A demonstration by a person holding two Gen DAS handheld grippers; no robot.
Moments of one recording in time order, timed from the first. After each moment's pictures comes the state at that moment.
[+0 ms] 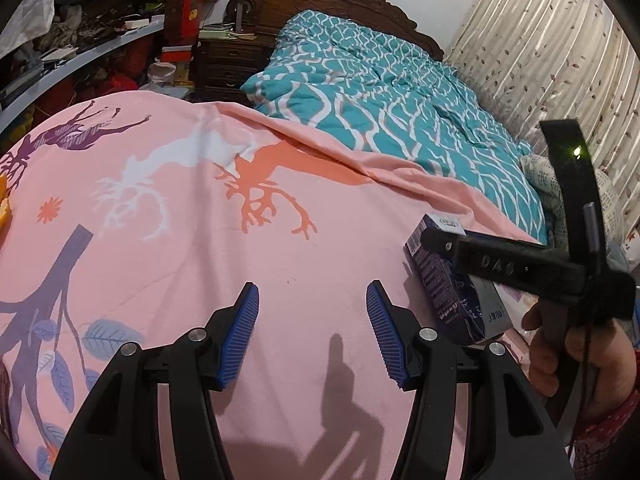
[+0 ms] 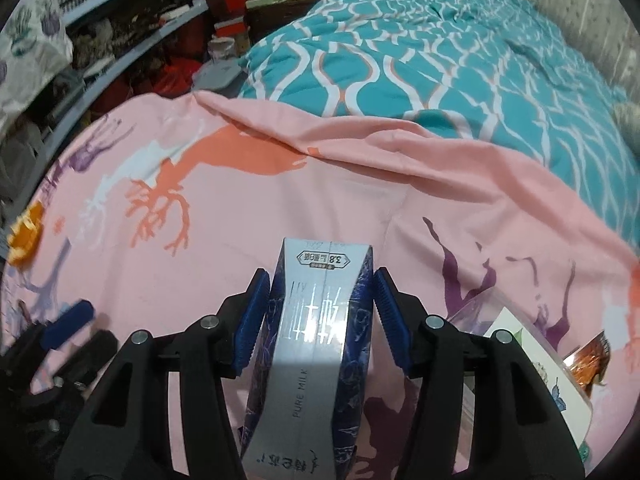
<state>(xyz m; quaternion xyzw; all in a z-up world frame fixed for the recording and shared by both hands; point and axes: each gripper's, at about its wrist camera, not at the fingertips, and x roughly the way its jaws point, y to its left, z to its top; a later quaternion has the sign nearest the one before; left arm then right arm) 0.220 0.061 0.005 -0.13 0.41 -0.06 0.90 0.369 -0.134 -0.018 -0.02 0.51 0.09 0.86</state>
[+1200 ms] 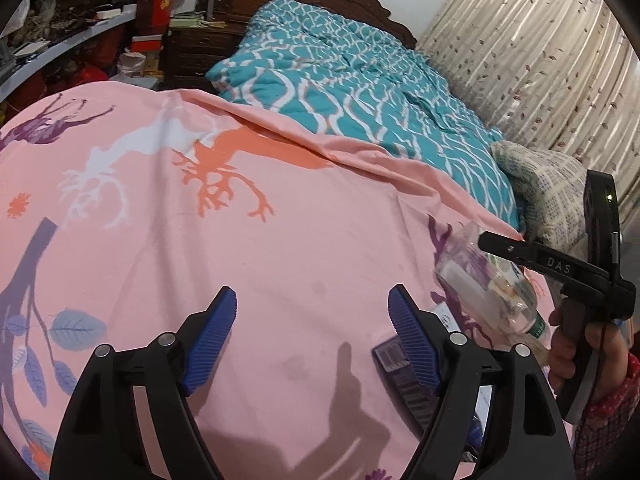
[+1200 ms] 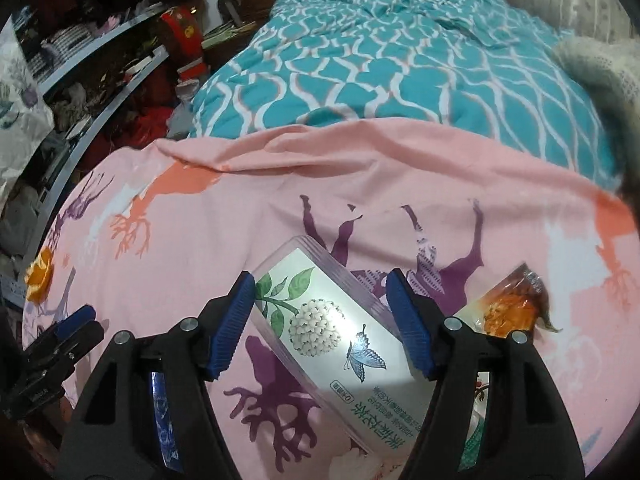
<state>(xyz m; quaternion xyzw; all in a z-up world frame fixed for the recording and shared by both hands) 0.218 0.046 0.003 -0.14 0.43 -0.13 0.88 0.323 -0.232 0.003 0.07 0.48 0.06 0.87</state>
